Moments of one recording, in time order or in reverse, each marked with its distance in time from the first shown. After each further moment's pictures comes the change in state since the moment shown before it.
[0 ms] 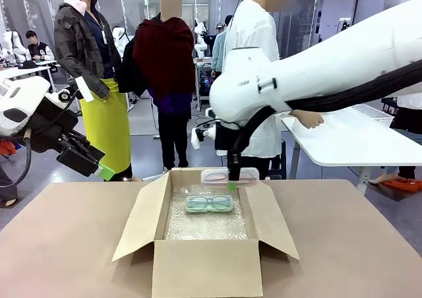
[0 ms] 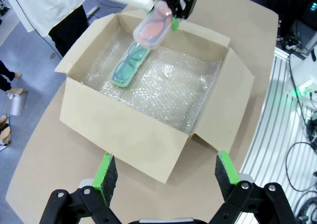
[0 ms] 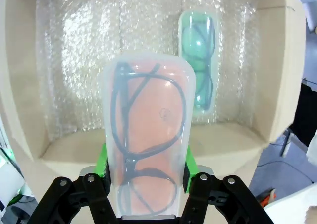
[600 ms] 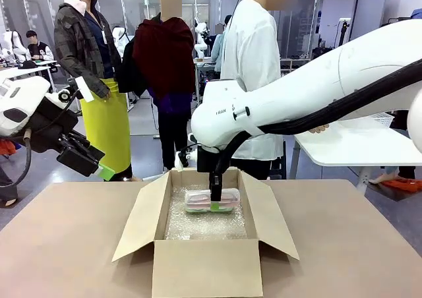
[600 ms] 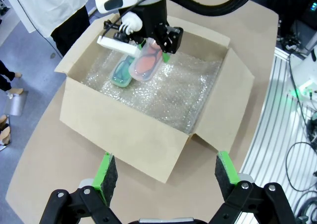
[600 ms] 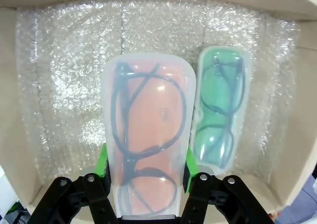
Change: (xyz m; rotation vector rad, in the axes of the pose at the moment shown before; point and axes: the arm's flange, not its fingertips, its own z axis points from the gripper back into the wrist) left arm 0.000 0.000 0.000 0.000 0.000 0.000; right arm 0.034 -0.011 -0.075 0.088 -0.011 0.037
